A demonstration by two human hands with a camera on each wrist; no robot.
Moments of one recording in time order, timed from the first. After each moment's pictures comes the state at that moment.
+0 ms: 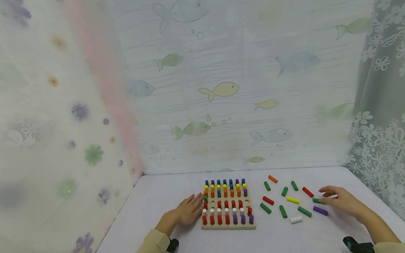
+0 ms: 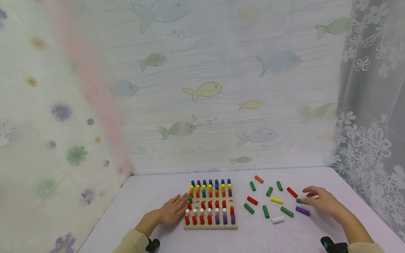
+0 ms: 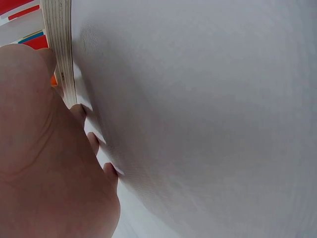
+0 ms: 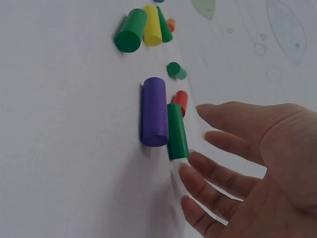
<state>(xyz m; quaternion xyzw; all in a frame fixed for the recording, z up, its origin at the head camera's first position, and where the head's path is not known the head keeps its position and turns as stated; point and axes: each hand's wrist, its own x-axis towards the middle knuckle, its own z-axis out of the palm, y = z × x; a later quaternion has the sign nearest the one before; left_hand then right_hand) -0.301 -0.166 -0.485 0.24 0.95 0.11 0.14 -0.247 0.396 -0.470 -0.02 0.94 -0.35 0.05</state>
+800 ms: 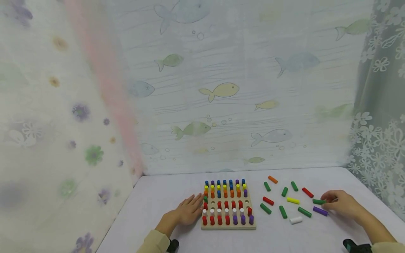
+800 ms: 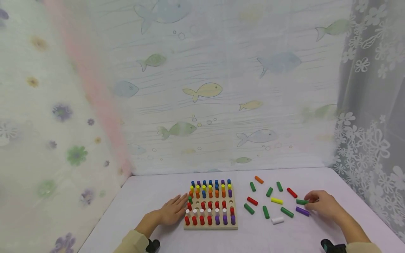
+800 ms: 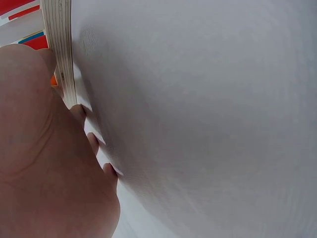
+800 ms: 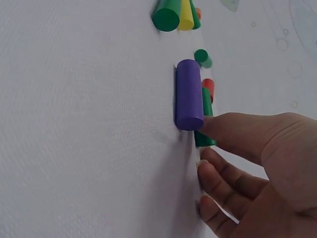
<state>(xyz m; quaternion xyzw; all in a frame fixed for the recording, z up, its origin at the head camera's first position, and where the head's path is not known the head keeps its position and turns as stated) -0.301 -0.166 -0.486 0.23 0.96 0.11 0.14 -0.251 0.404 -0.490 0.01 0.94 -0.34 0.05</state>
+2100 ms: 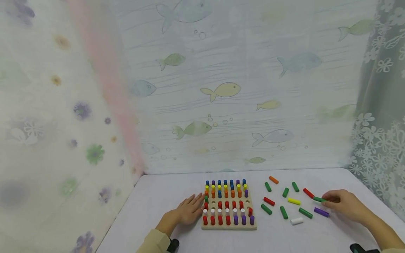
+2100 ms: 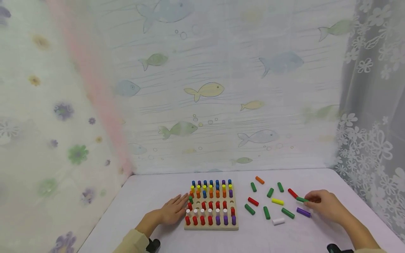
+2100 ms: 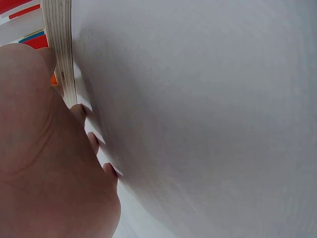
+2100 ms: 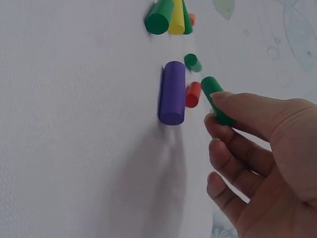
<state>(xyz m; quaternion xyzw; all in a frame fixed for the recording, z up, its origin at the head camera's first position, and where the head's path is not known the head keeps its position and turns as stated) -0.300 -0.166 -0.484 0.24 0.95 0.12 0.14 -0.241 0.397 -0.470 -0.05 0.95 -0.30 0.02</state>
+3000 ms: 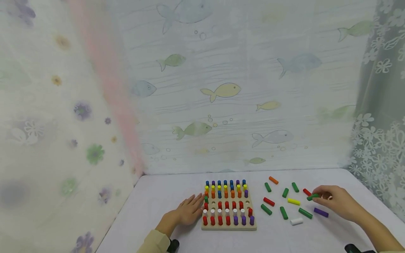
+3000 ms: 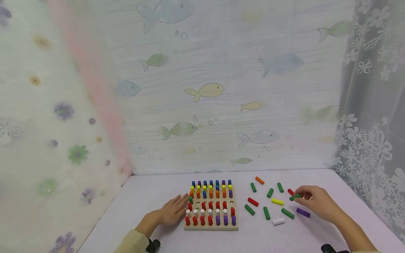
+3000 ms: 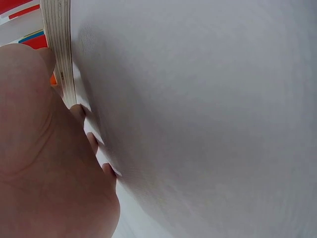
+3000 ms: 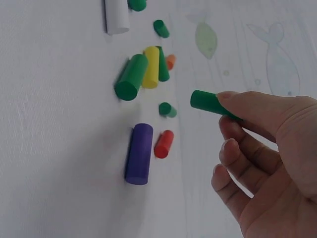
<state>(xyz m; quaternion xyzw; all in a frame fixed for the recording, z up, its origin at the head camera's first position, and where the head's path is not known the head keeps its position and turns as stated) -0.300 -0.166 -0.485 0.24 0.95 0.12 0.14 -0.232 0.365 -0.447 -0.08 0.95 -0.30 -0.03</state>
